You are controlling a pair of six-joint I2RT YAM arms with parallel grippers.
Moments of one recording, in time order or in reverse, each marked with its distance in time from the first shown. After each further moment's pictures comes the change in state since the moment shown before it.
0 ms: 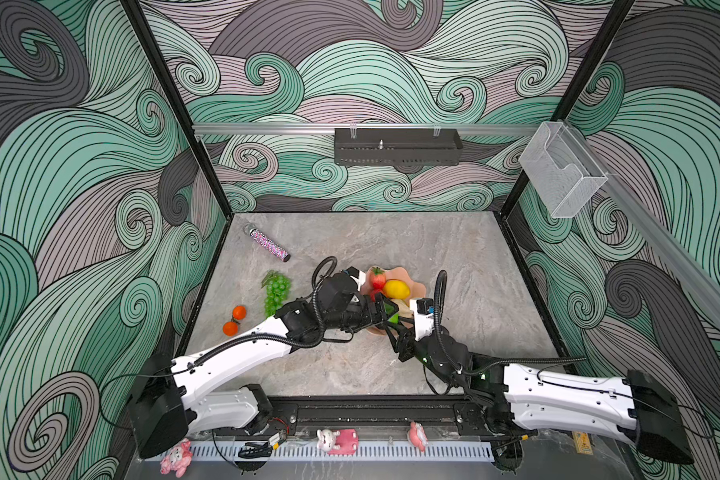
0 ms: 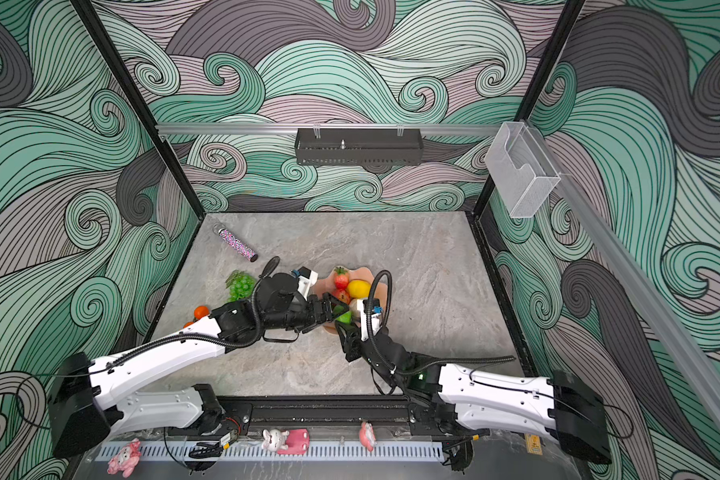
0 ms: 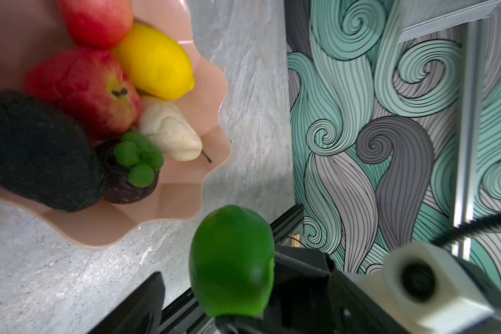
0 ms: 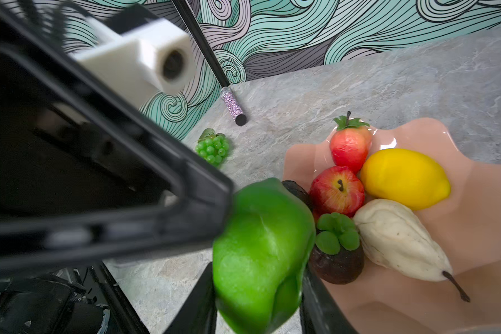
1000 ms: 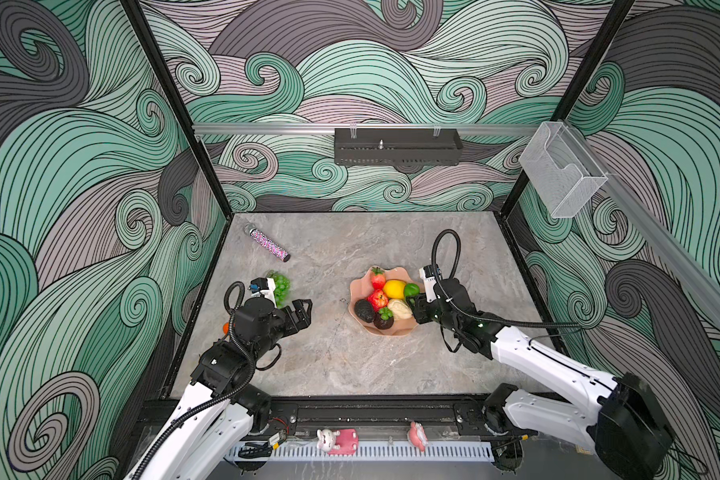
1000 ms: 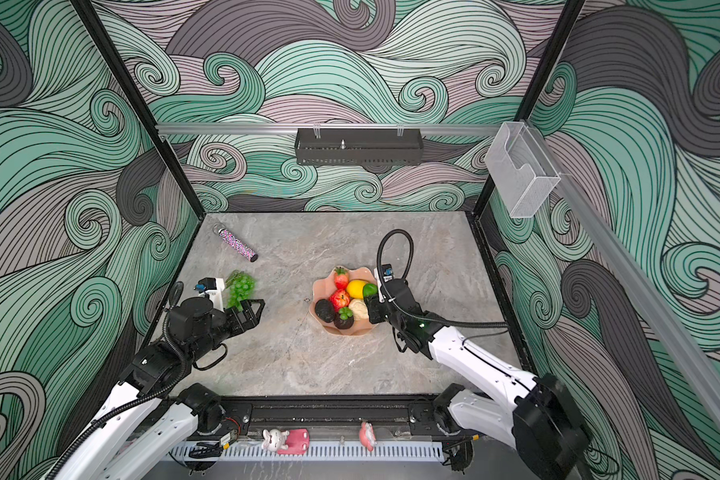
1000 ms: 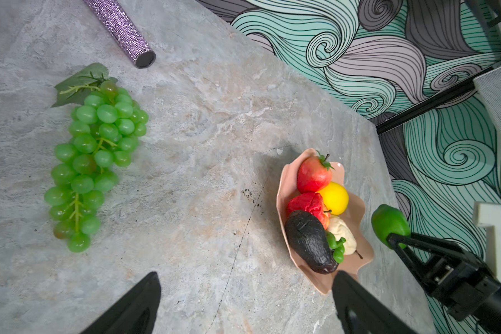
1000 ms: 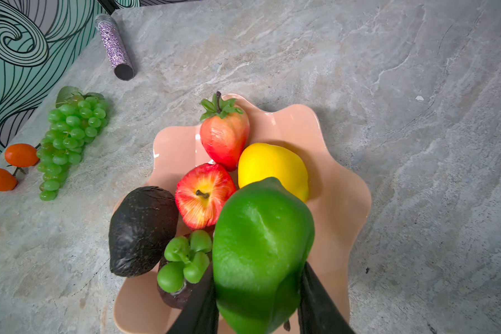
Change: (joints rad) left arm 0.438 -0.589 -0.248 -0.404 -0.270 0.362; right arm -0.572 0.232 0.212 -0.327 -0.421 -0.245
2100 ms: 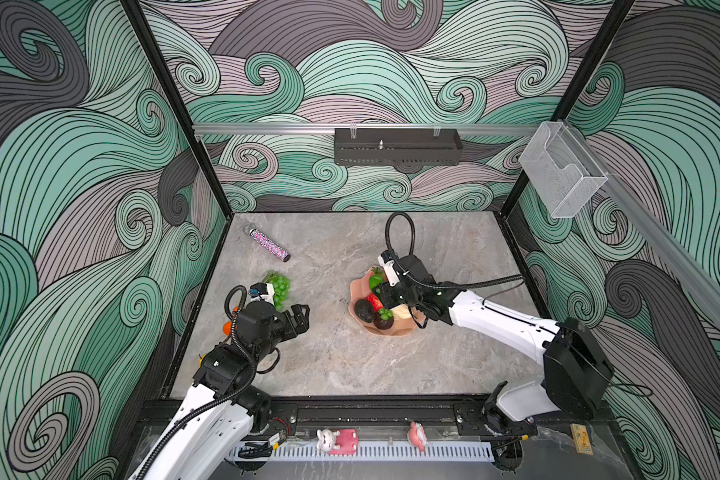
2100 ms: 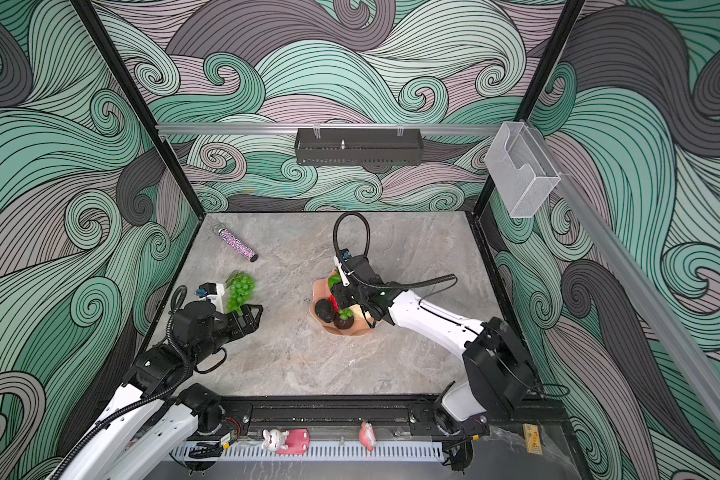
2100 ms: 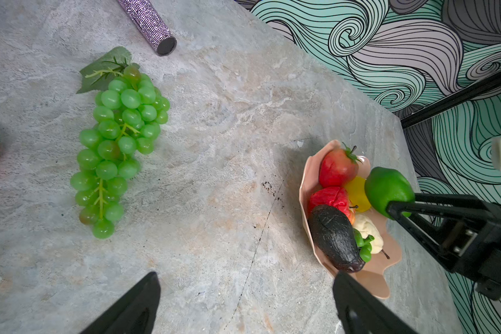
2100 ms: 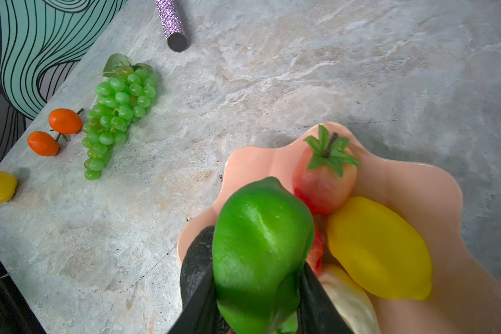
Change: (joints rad) left arm 0.016 -0.011 -0.039 -0.021 -0.015 0.014; right arm 0.141 0.385 0.401 -0.104 -0.076 -0.060
